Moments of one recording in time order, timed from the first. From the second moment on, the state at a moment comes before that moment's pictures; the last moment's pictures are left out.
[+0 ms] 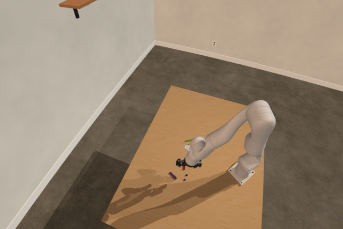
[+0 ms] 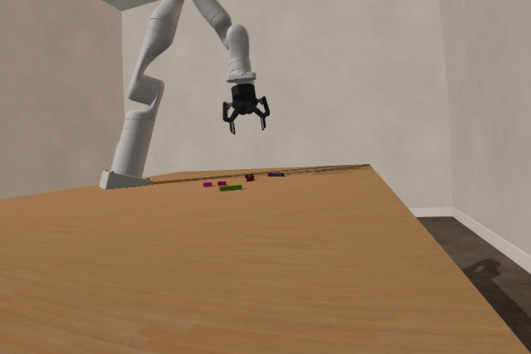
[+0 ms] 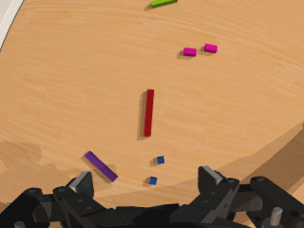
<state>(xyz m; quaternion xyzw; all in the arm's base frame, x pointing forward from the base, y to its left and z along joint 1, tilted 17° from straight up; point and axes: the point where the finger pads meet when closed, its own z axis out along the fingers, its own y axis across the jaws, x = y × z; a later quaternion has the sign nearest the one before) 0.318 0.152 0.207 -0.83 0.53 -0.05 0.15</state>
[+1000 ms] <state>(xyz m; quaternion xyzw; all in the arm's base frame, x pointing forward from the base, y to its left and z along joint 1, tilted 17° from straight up) 0.318 0.164 0.199 -0.86 0.49 -0.05 0.15</state>
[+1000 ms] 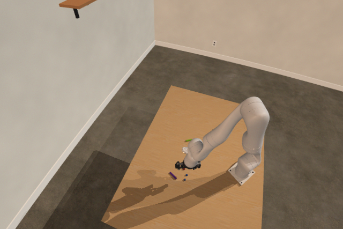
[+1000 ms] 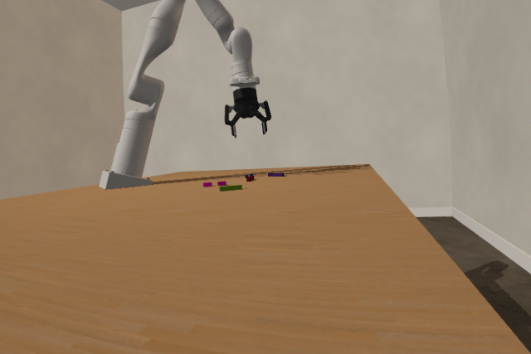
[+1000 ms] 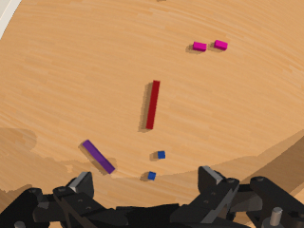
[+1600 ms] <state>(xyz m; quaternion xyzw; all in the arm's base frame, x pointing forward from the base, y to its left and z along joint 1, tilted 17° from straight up) 0.318 0.171 0.193 -0.87 0.47 -0.05 0.15</state>
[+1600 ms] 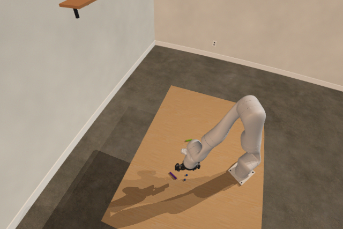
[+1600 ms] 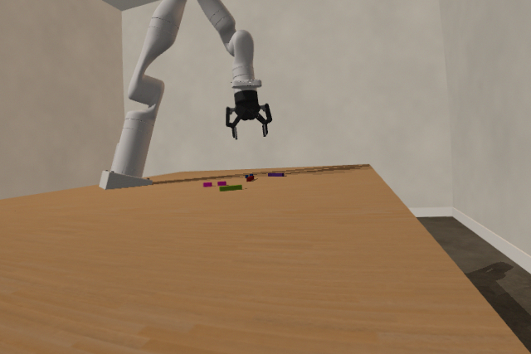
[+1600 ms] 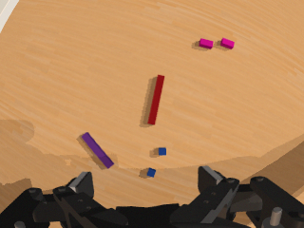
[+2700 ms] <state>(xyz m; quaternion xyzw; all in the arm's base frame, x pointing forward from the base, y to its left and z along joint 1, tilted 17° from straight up) 0.318 0.183 0.184 -0.89 0.43 -0.04 0.14</state>
